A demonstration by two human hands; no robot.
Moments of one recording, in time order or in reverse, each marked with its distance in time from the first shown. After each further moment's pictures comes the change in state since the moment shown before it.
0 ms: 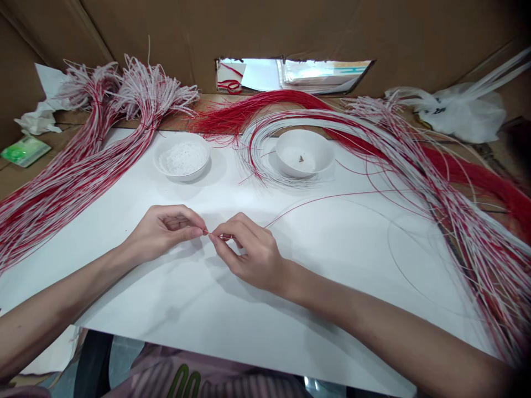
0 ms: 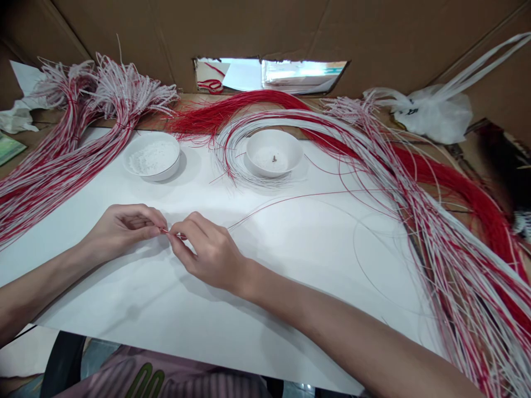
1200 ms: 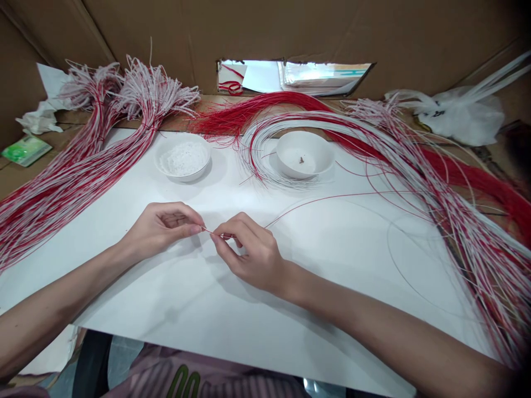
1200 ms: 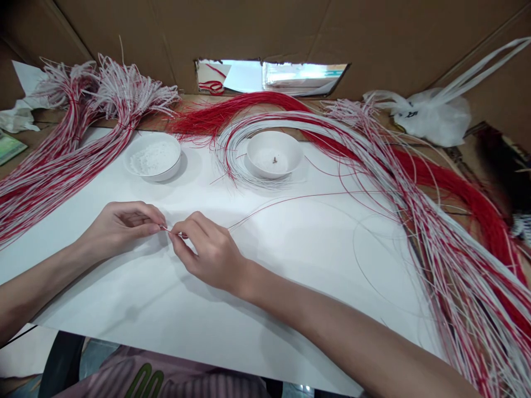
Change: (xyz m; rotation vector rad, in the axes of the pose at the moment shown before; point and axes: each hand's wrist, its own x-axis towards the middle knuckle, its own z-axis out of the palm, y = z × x) left_hand 0.001 0.004 -0.002 0.036 0.032 0.033; right_hand 0.000 0.001 0.001 -0.018 0.008 0.021
